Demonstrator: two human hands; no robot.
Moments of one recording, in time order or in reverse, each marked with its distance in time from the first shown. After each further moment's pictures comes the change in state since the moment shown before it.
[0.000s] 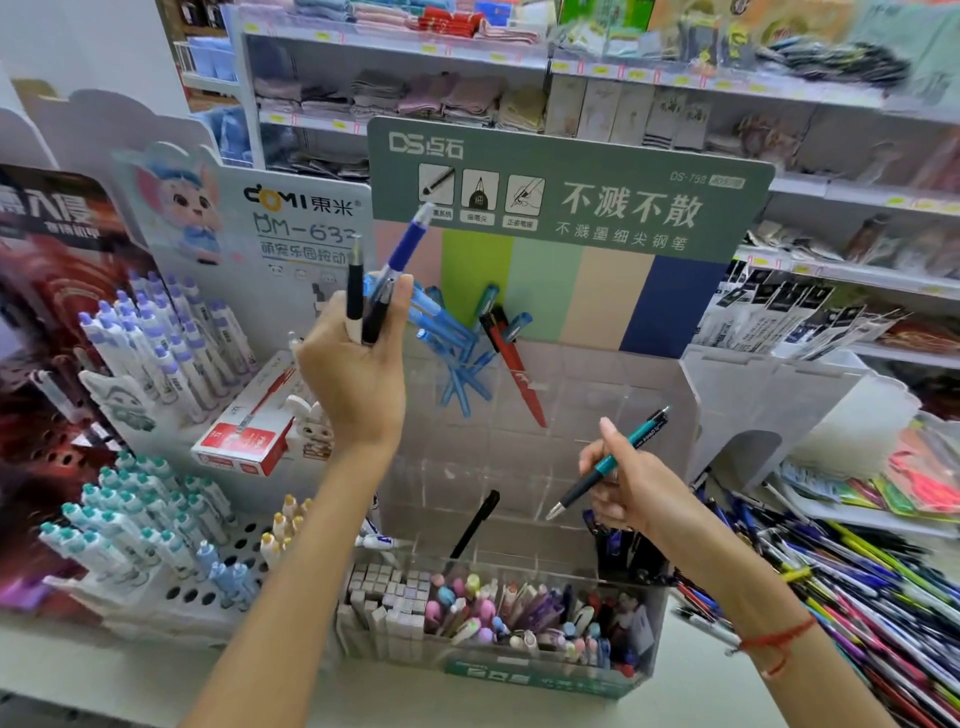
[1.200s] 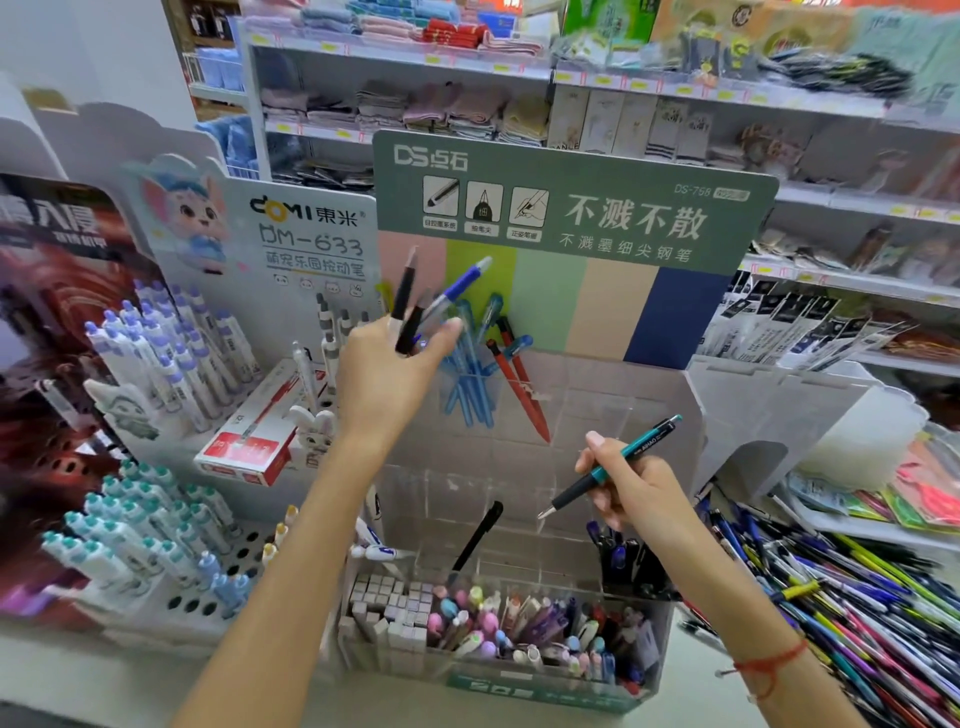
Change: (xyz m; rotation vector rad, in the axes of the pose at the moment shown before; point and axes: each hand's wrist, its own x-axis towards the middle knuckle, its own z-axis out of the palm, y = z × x) left_hand 0.009 0.012 0.001 0.270 -0.371 -0.239; right_hand -0.011 -0.001 0.008 -0.074 0.090 -0.222
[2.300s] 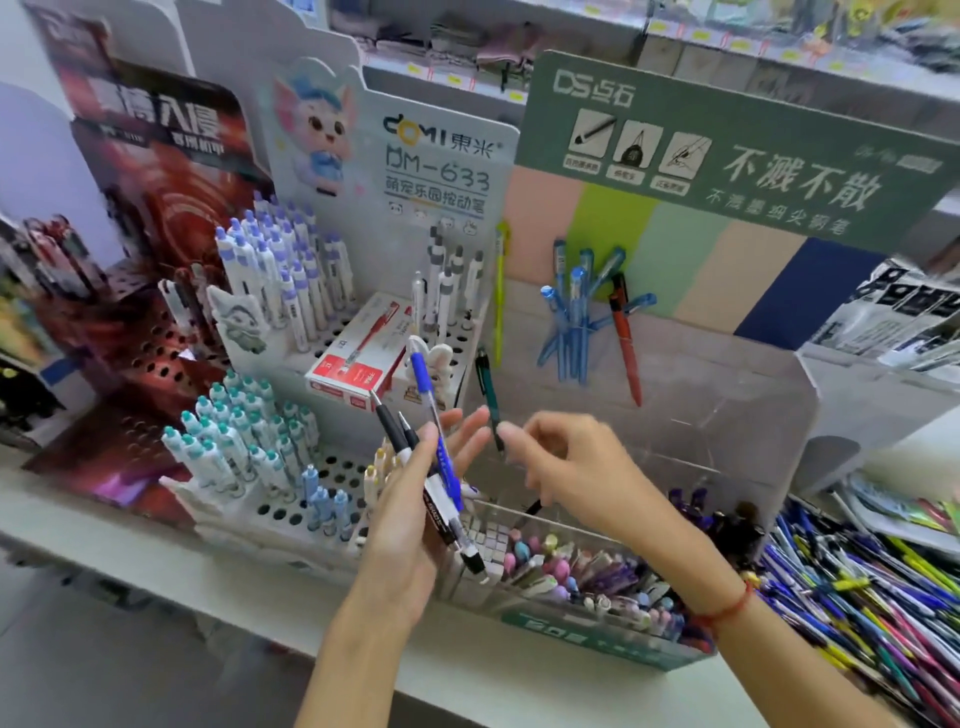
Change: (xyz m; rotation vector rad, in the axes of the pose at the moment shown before) left_hand -0.119 -0.064 -0.063 -1.099 -0.168 -0.696; right_hand -0.011 -0.013 0.118 -0.661 -0.244 -0.251
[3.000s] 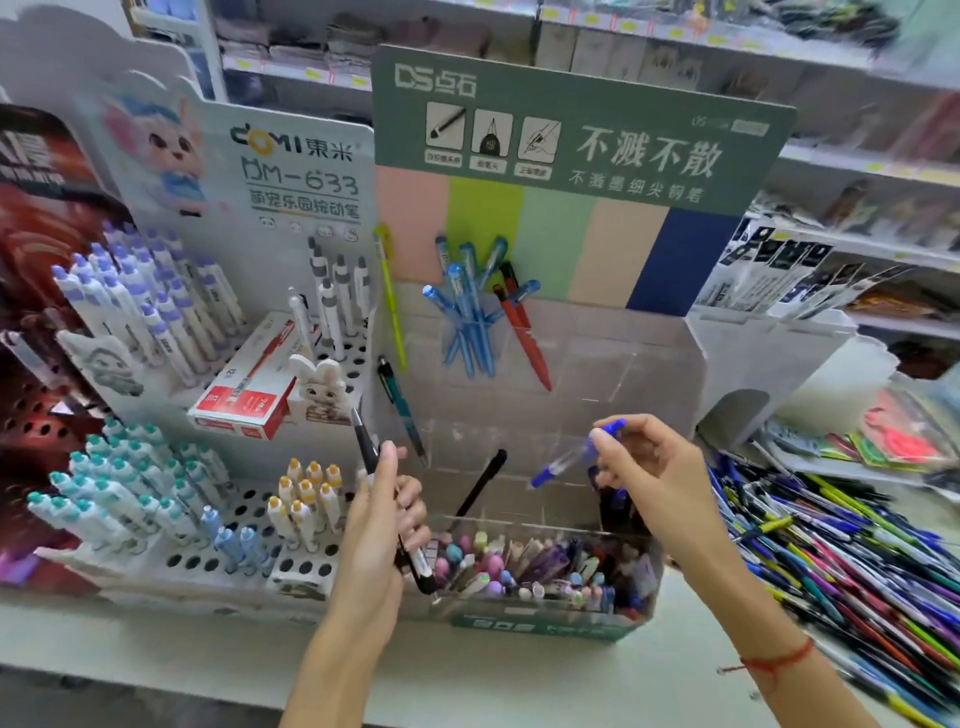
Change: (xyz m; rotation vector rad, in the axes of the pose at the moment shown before) left_hand 0.022 -0.047 0.016 0.117 0.086 -0.051; right_hand -0.060 0.087 -0.056 0.523 0.507 0.130
